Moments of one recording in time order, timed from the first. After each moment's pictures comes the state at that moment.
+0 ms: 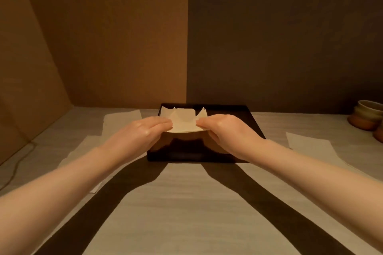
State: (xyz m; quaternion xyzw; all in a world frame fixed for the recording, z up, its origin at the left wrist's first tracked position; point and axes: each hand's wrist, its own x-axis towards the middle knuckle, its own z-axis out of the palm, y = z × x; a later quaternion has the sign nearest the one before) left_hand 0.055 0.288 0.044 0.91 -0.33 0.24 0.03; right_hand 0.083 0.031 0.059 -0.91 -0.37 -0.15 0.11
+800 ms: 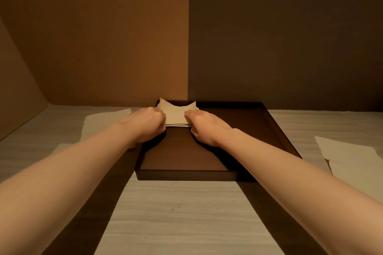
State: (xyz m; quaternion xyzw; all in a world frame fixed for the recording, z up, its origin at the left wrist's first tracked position) left_hand 0.213 0.286 0.007 0.99 -0.15 0.04 -0.05; right_hand 0.229 0.087 -0.008 -0.96 -0.29 -0.04 0.05
